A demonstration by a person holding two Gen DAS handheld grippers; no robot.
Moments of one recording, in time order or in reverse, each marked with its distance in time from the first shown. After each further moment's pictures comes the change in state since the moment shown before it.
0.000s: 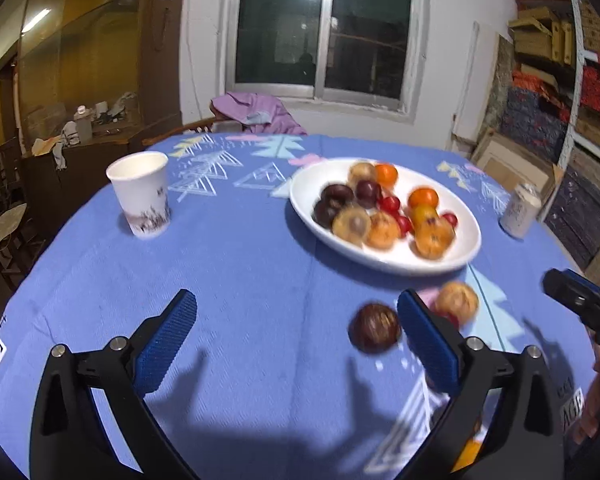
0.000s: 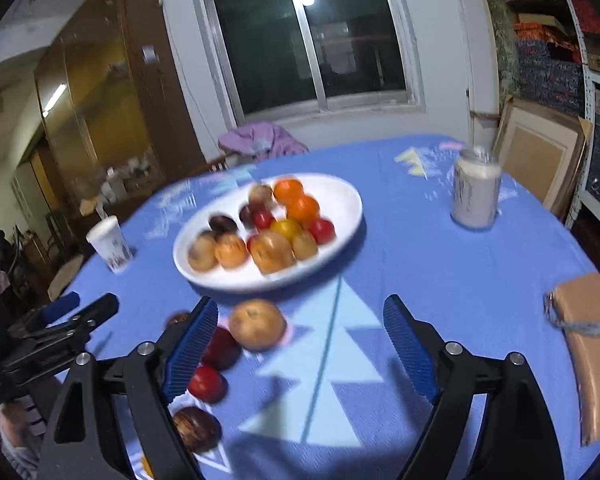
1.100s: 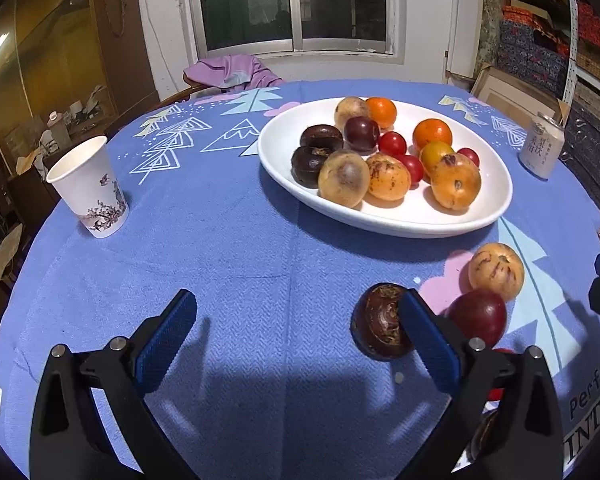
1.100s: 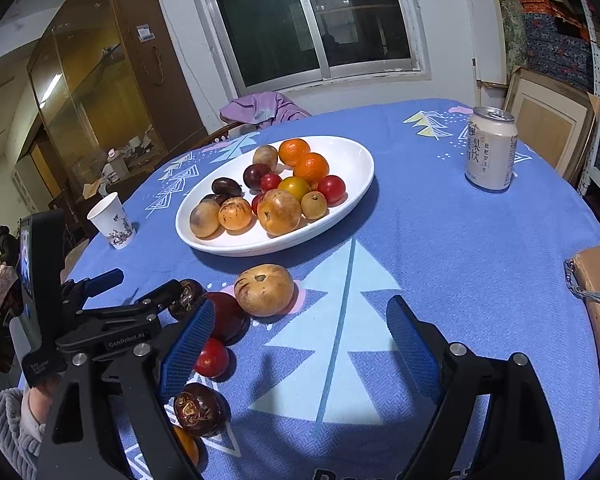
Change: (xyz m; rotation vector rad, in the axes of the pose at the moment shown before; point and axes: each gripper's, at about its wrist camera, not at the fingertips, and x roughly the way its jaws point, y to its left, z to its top) left arm 0.074 -0.015 0.010 0.126 0.160 0.041; right arm 0.010 0.007 -0.009 0.016 0.090 0.032
